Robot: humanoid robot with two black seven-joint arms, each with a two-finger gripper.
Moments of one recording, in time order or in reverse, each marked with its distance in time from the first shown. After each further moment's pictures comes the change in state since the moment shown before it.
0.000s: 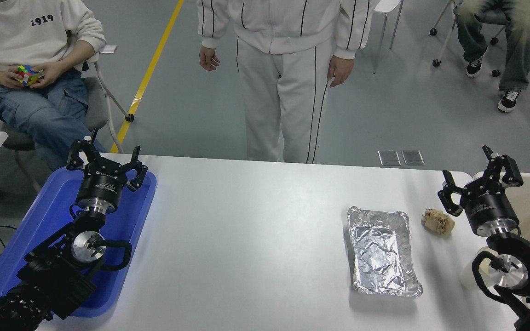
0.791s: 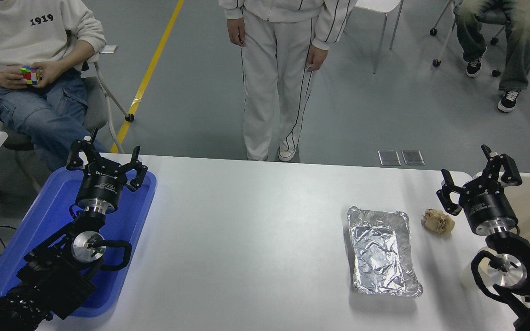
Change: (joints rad) left arm 0.000 0.000 0.000 0.000 0.000 0.000 0.000; right arm 0.006 0.003 -0.002 0.003 -0.001 -0.002 0.000
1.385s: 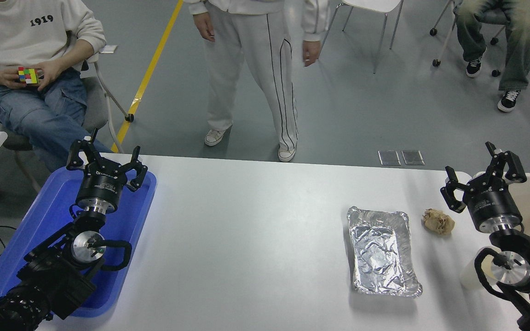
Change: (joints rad) left arm 0.000 0.000 0.000 0.000 0.000 0.000 0.000; right arm 0.006 -0.022 -0.003 0.006 0.002 -0.004 0.000
